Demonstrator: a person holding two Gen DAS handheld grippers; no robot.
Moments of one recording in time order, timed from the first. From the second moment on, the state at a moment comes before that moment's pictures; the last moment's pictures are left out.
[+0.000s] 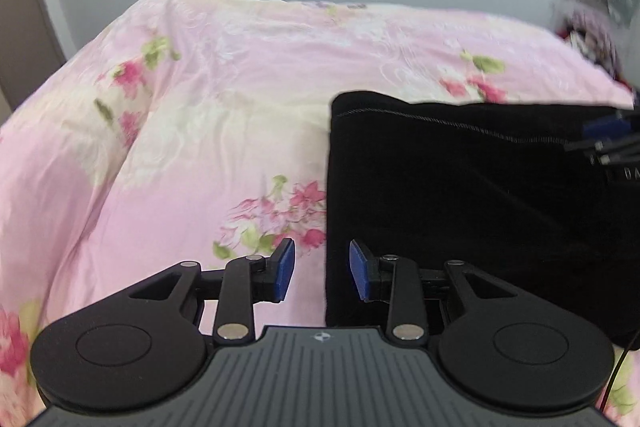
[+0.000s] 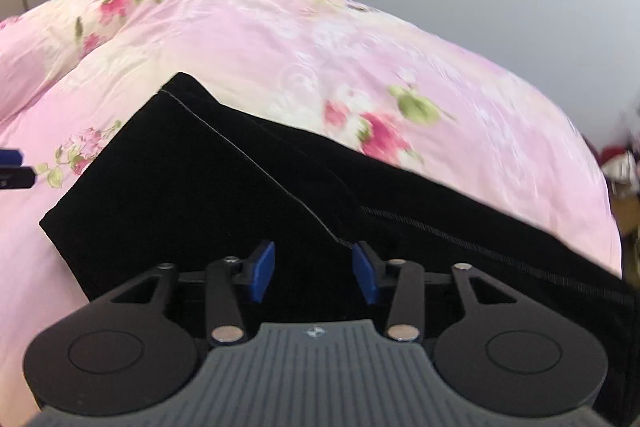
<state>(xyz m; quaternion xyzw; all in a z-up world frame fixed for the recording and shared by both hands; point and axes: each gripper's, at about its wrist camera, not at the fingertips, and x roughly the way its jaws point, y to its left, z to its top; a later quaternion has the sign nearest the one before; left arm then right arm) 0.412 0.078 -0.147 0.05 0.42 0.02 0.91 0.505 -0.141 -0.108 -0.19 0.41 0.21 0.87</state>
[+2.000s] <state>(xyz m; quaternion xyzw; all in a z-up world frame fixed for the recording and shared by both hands) 0.455 -0.112 -0.183 0.00 0.43 -0.08 0.90 0.445 -0.556 -0.192 0.35 0.47 -0.03 0.81</state>
